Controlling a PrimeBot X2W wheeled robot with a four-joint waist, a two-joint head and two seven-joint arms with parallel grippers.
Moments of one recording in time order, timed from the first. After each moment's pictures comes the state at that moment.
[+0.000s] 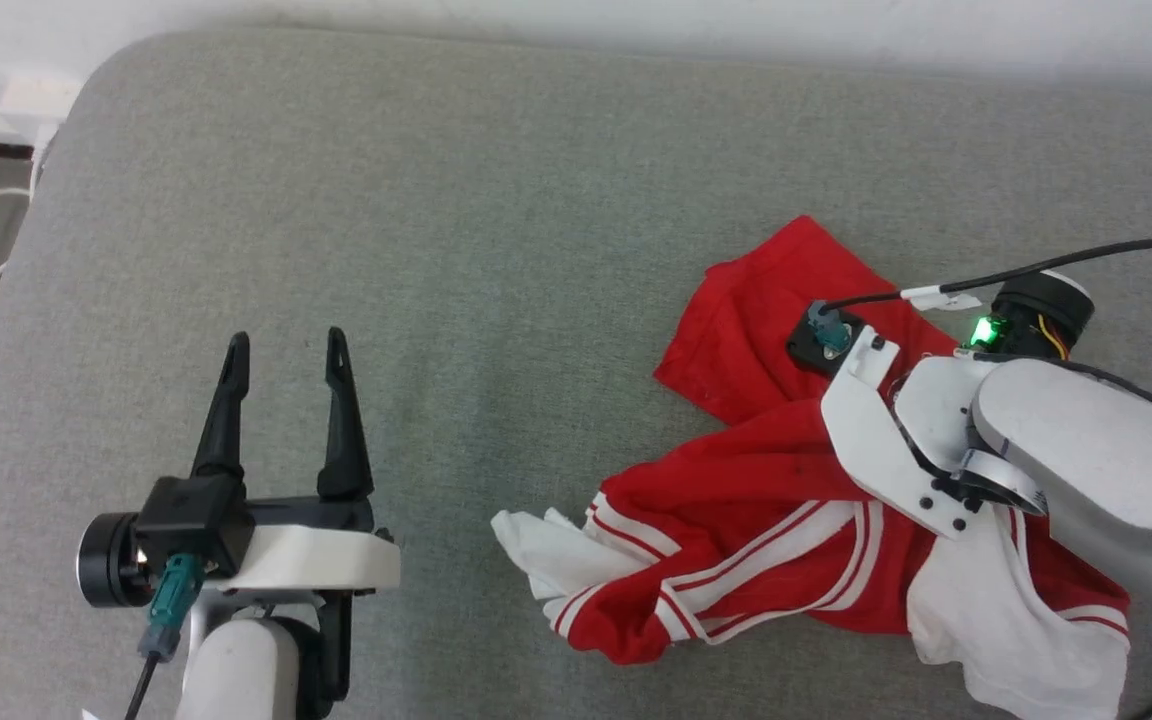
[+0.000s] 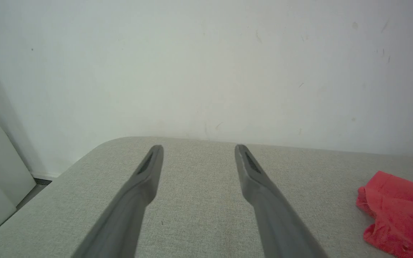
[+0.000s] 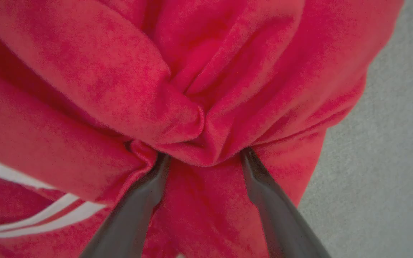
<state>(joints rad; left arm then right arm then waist) -0.13 0.05 -0.03 -0.02 -0.10 0.07 -0.26 -0.99 -0.57 1.26 0.36 0.71 0.13 0.85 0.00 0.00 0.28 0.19</state>
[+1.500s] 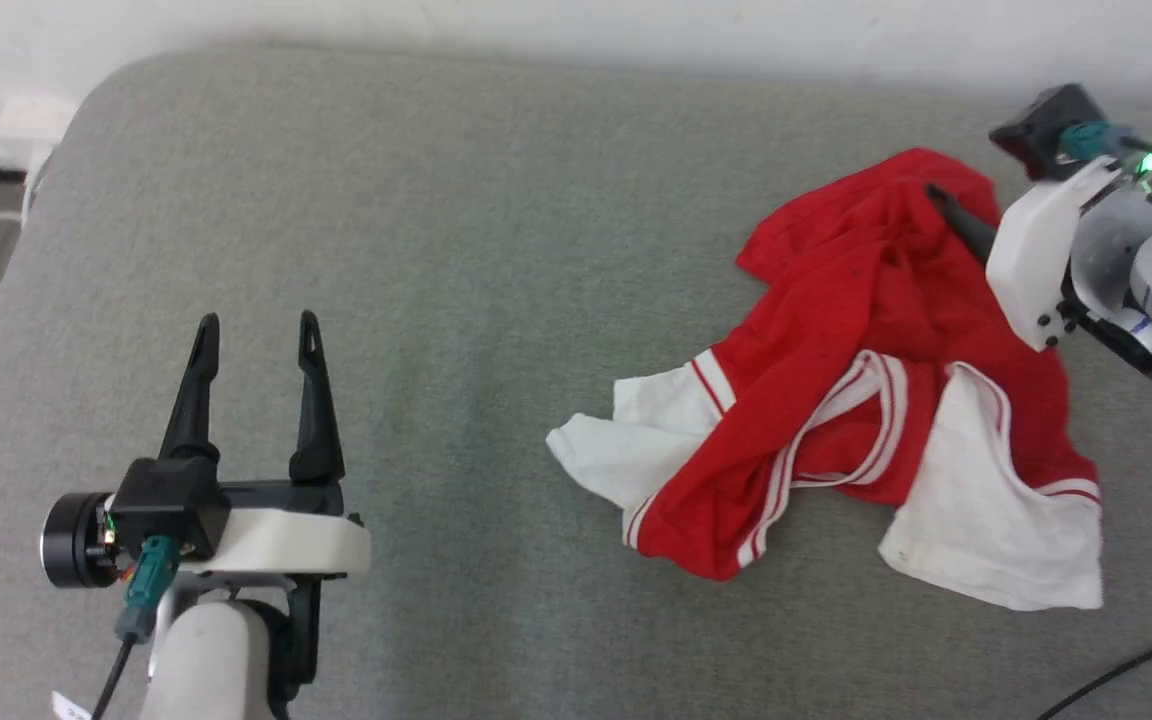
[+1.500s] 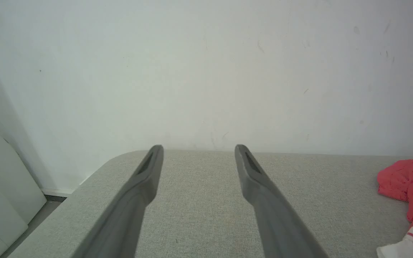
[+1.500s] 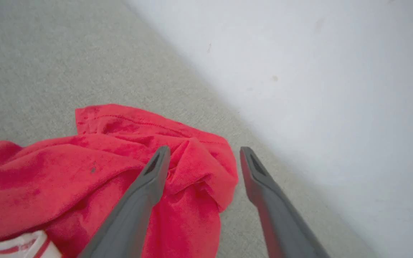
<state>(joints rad) -0.16 0.08 0.00 0.01 -0.06 0.04 -0.26 -1.14 -0.55 1.22 0.86 0.77 0.13 -0.05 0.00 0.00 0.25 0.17</state>
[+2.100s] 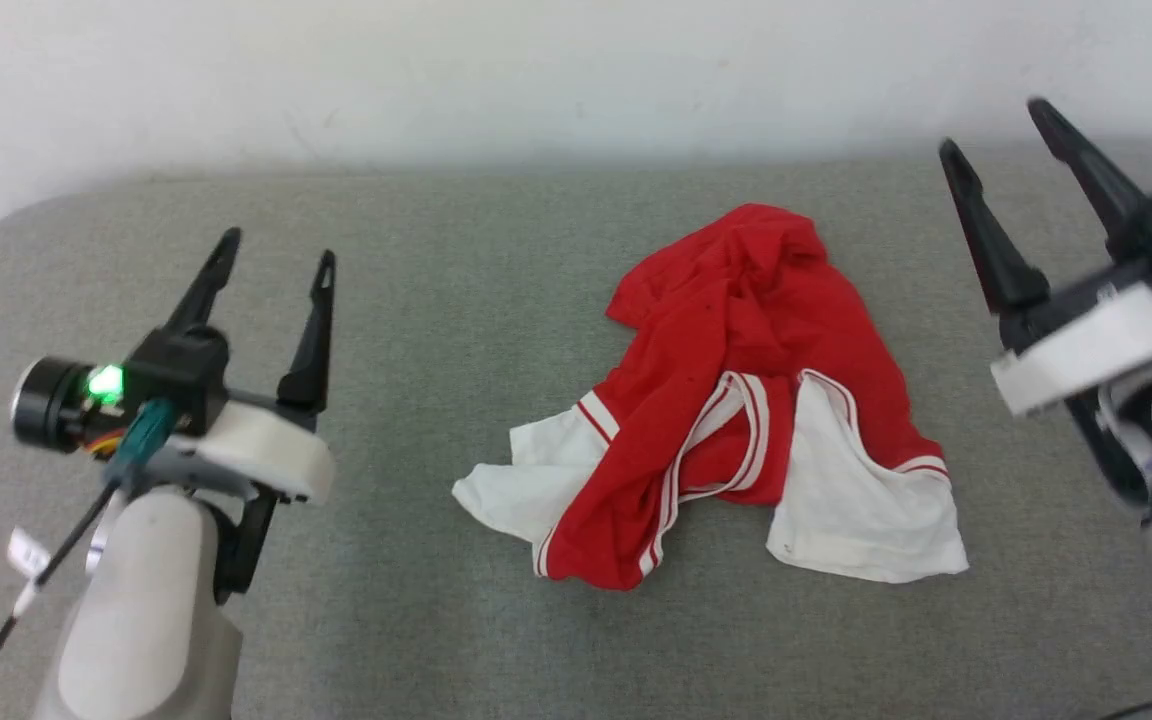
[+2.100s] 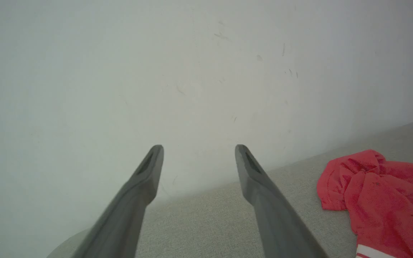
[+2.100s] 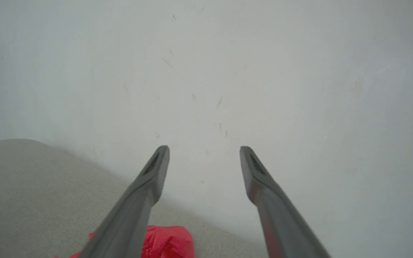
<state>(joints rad) -0.36 0.25 -0.07 0.18 -0.05 -0.11 -0.18 -0.58 -0.45 0.34 0.30 0.37 0.13 -0.26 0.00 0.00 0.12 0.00</state>
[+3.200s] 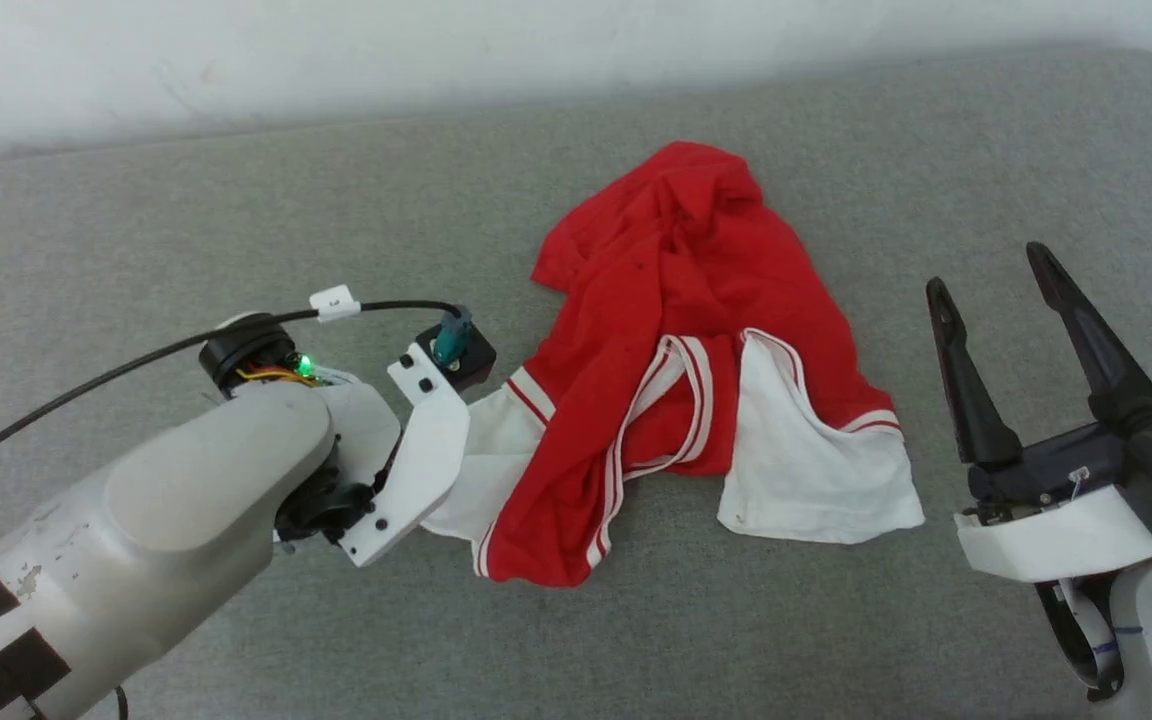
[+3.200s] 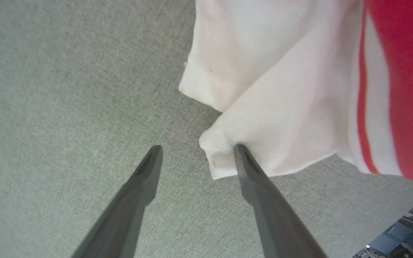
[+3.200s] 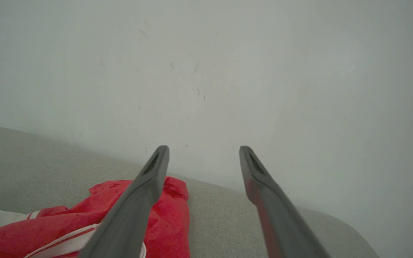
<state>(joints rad) -0.99 0.62 -1.27 0.28 -0.83 -0.12 0.86 -0.17 -0.23 0.10 -0.09 0.08 0.13 -0.26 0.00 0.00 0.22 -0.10</state>
